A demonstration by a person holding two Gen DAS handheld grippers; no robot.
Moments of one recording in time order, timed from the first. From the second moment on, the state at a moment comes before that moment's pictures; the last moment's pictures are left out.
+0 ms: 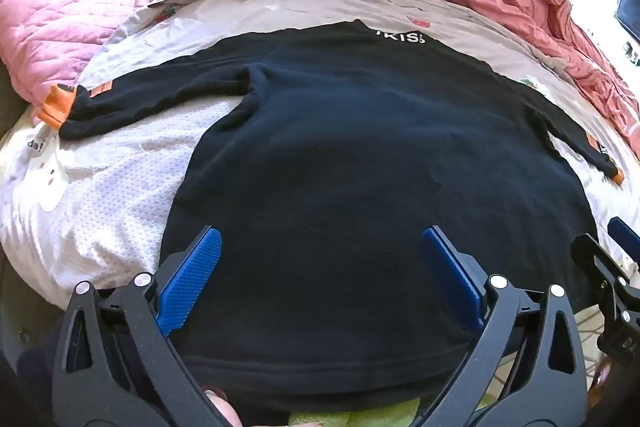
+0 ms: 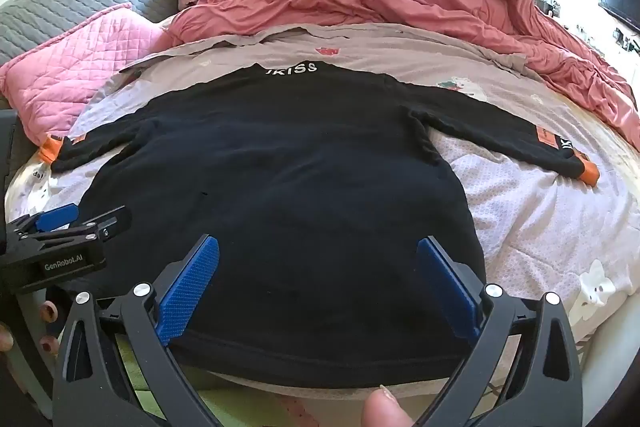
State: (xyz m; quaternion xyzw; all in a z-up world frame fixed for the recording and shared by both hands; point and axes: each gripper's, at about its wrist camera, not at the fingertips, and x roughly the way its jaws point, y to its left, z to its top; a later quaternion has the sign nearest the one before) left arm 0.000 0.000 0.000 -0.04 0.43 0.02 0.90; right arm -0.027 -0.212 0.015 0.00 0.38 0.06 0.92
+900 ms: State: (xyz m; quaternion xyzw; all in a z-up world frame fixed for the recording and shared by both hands) left arm -0.002 0.003 0.004 -0.04 0.44 0.02 0.90; right arm -0.030 -0.213 0.016 0.00 0.39 0.06 0.92
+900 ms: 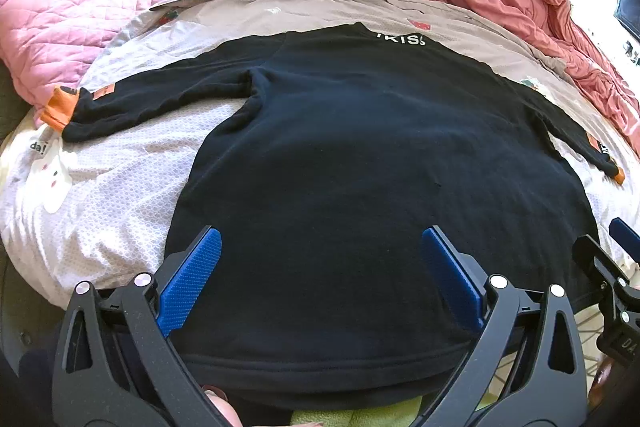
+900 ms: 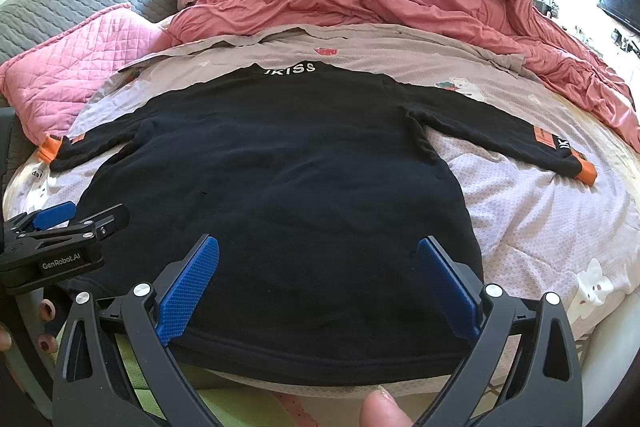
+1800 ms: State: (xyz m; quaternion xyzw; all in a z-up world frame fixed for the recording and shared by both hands) left arm -0.002 0.003 0.004 -0.04 0.43 0.02 0.90; right arm -0.030 -0.217 0.012 0.00 0.39 0.06 0.92
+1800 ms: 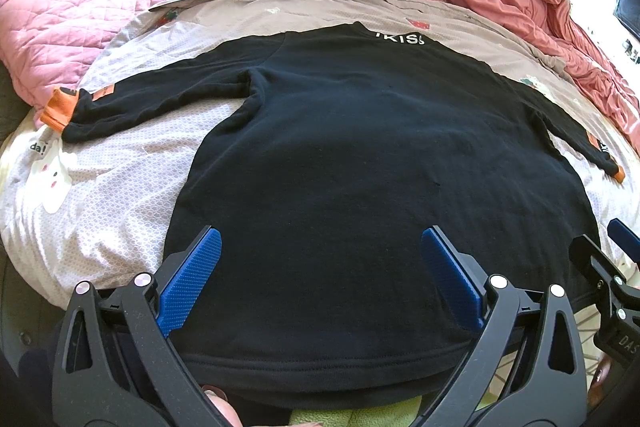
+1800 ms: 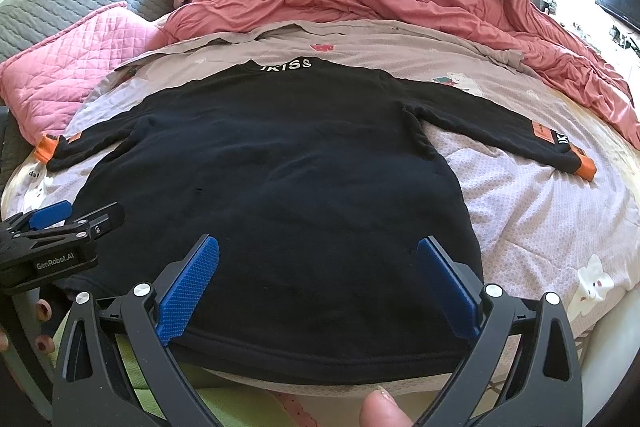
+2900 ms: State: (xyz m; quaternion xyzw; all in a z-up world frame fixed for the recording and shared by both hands) left arm 0.078 -0.019 0.034 -0.02 0.42 0.04 0.91; right arm 0.033 -0.240 0.024 -0.01 0.36 0.02 0.93
